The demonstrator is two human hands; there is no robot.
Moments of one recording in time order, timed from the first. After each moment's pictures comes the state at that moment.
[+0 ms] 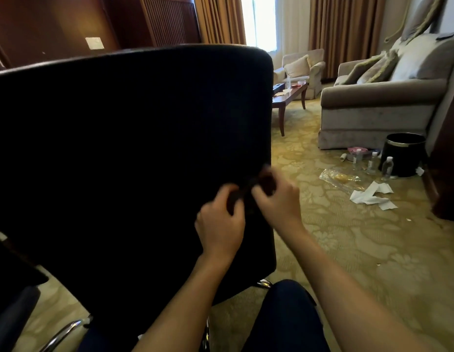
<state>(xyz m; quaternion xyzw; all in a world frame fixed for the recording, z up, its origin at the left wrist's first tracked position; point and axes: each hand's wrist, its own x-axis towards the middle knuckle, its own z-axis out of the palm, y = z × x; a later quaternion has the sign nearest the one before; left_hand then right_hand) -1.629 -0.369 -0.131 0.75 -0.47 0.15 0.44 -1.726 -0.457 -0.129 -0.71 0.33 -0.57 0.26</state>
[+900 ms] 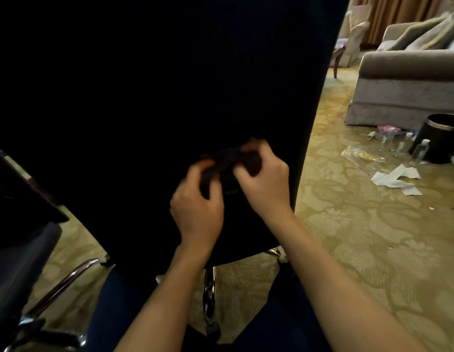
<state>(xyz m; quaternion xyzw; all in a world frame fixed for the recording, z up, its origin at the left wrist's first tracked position) -1.570 -0.308 -0.161 0.72 -0.41 0.20 0.53 -1.662 -0.400 -0.141 -0.73 0.27 -0.56 0.28</state>
